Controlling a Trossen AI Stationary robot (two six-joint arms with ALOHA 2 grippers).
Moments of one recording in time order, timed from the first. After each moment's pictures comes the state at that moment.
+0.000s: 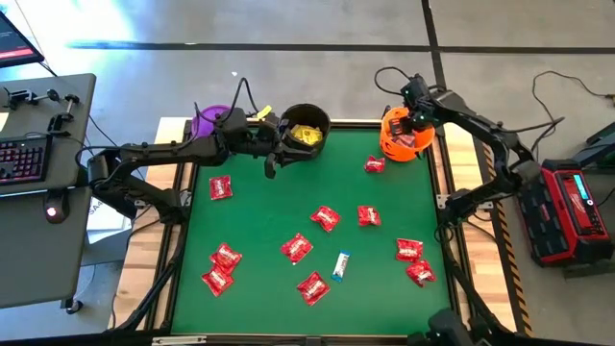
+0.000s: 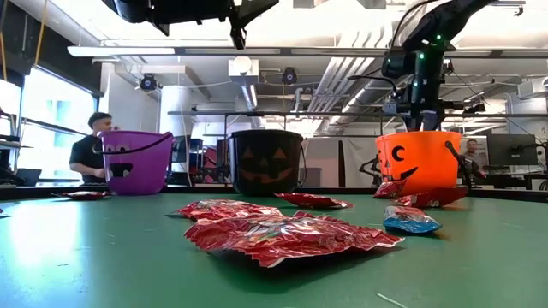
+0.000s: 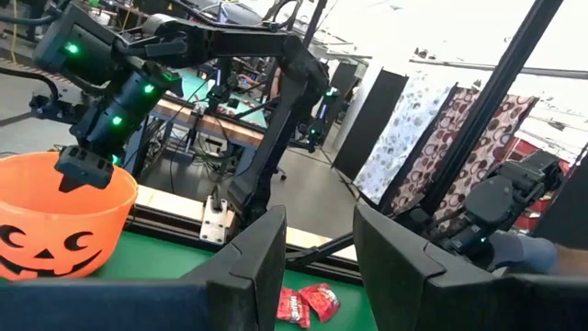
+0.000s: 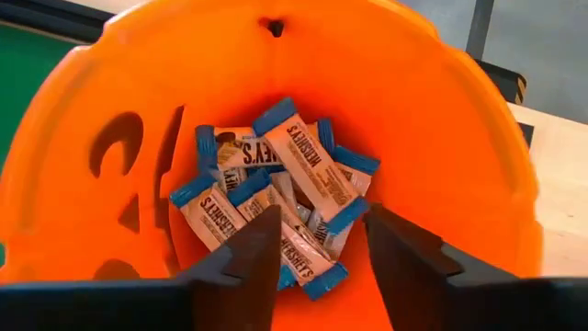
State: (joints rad) left arm 0.35 1.37 0.97 0.47 0.49 -0.39; right arm -1.02 1.44 1.14 -0.92 0.19 0.26
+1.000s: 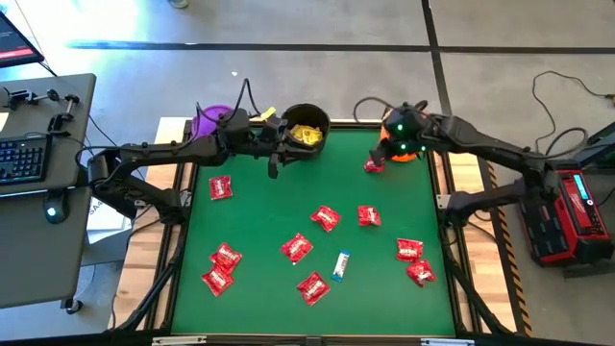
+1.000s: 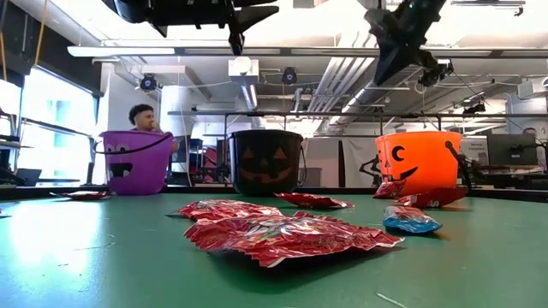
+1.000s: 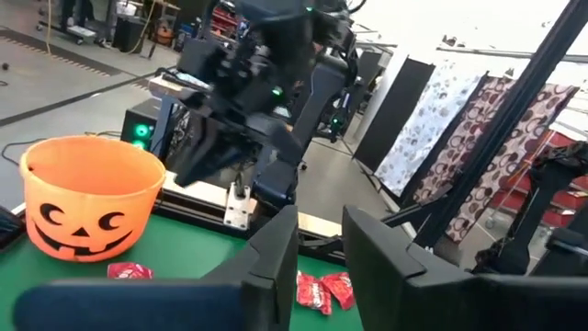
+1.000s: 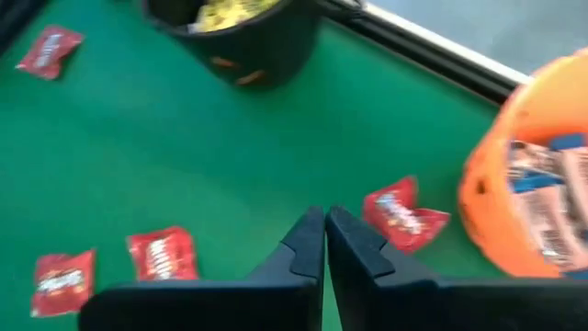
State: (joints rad) left arm 0.35 1.37 0.97 0.41 0.44 -0.35; right arm -0.42 1.20 1.21 -0.94 0.11 0.51
